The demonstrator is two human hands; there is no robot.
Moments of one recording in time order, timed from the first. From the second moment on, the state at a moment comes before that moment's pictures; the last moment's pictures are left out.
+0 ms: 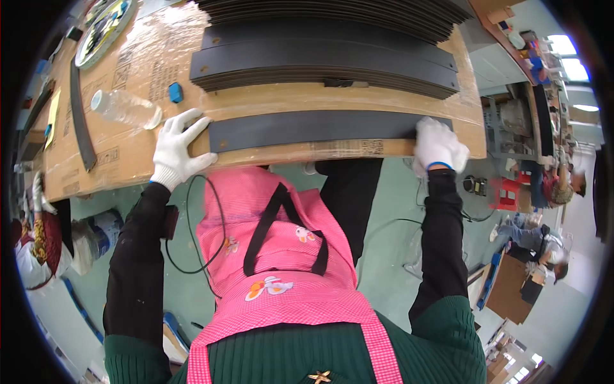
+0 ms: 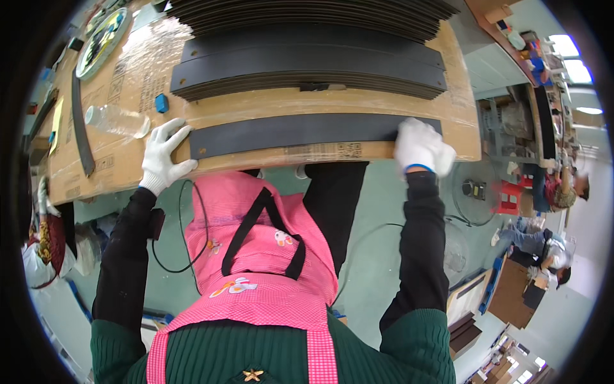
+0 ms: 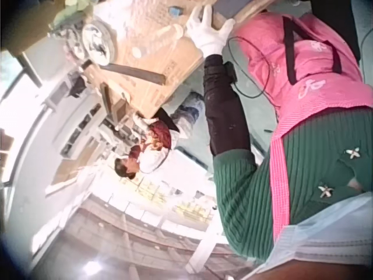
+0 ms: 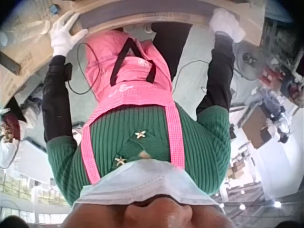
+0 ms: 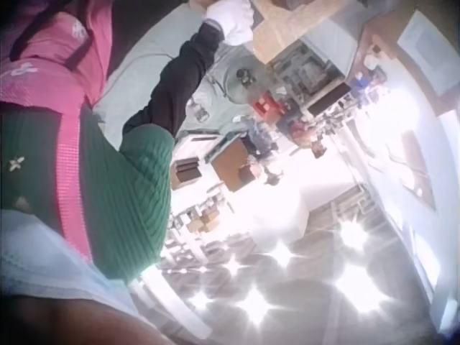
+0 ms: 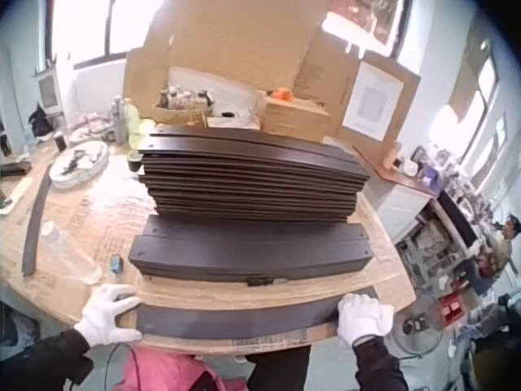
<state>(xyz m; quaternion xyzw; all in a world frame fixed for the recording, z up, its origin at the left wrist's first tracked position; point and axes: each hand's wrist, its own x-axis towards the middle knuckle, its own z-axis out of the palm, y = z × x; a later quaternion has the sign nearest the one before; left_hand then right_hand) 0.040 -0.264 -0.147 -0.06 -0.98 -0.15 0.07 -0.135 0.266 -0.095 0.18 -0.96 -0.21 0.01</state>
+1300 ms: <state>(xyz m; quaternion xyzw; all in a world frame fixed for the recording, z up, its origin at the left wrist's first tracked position) 0.036 -0.265 -0.150 -0.08 -0.97 -0.20 0.07 -0.082 0.042 -0.135 0.27 -0.94 0.09 0.18</state>
